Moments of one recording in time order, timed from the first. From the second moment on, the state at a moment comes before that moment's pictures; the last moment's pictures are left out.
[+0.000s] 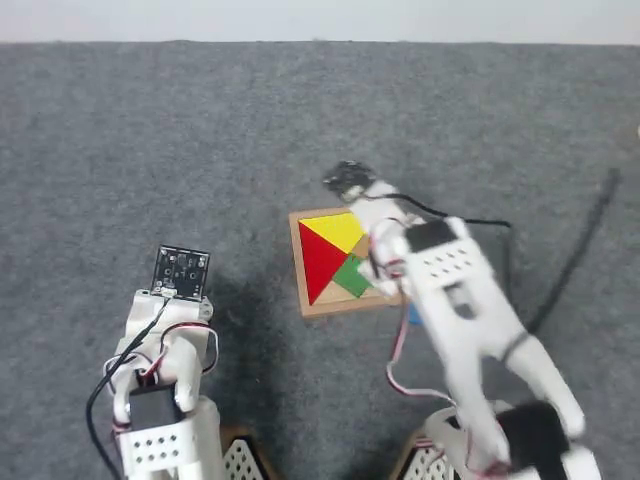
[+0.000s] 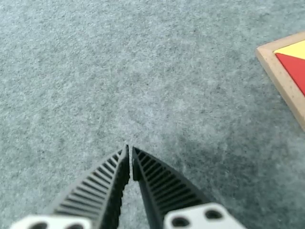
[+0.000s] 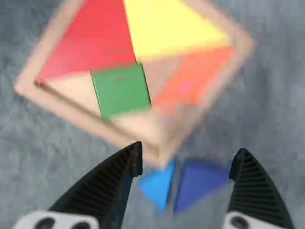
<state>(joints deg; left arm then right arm) -16.4 -103.1 96.8 59.9 -15.3 -20.7 -20.1 39.5 64.6 21.5</state>
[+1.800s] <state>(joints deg) -16.4 -103.1 96.8 59.9 -15.3 -19.3 -16.3 56.3 54.5 20.9</state>
